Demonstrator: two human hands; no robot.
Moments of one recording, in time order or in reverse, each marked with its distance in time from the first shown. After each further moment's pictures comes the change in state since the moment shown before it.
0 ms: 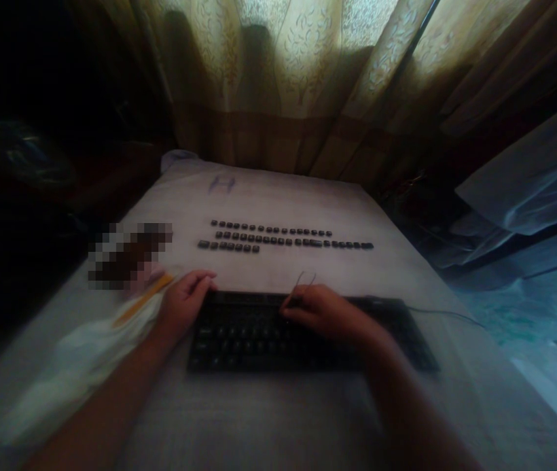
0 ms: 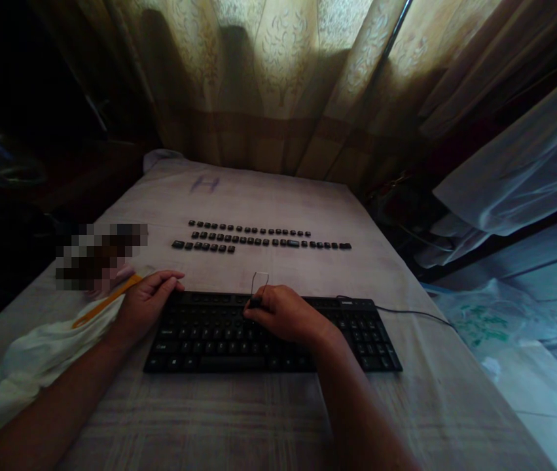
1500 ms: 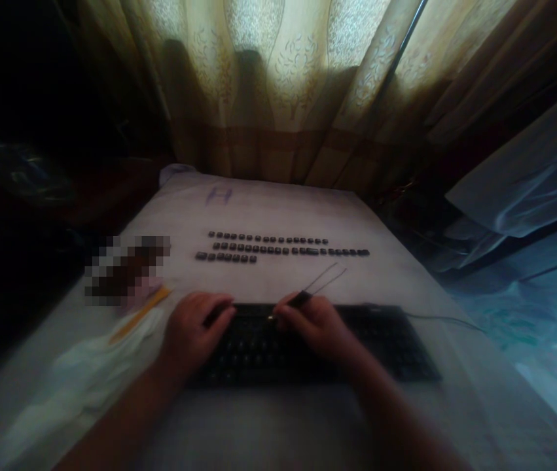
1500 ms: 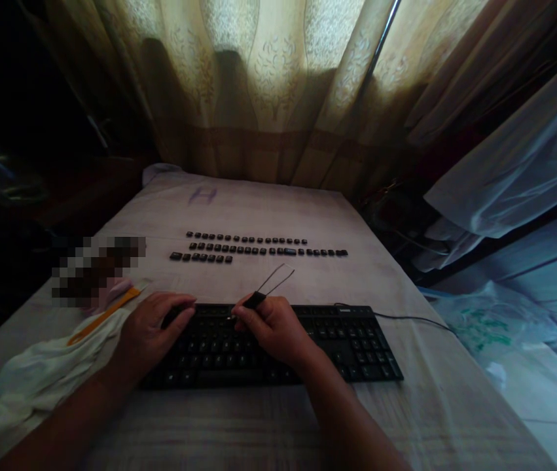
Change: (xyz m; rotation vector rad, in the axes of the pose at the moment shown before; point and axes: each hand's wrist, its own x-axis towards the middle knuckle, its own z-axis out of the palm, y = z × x) left_hand -0.023 0.044 0.004 0.263 0.011 0.418; right_hand -0.002 -0.005 0.024 0.338 0.369 -0.190
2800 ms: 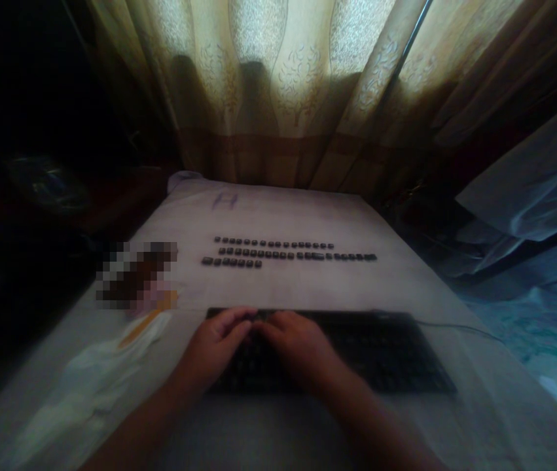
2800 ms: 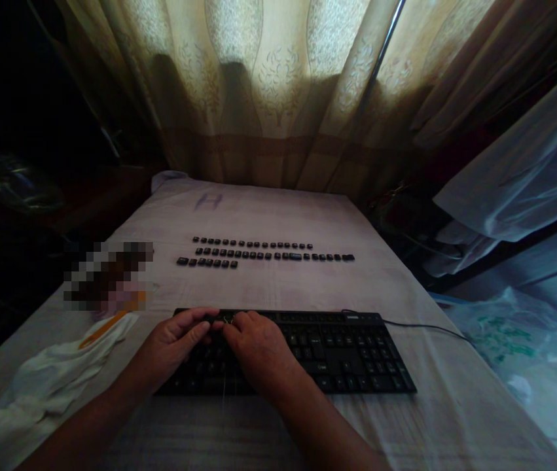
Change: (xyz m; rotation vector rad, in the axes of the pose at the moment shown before) left_hand -0.007 0.025 0.011 -0.599 -0.322 -0.621; right_hand -0.002 0.002 0.037 -0.863 -0.117 -0.235
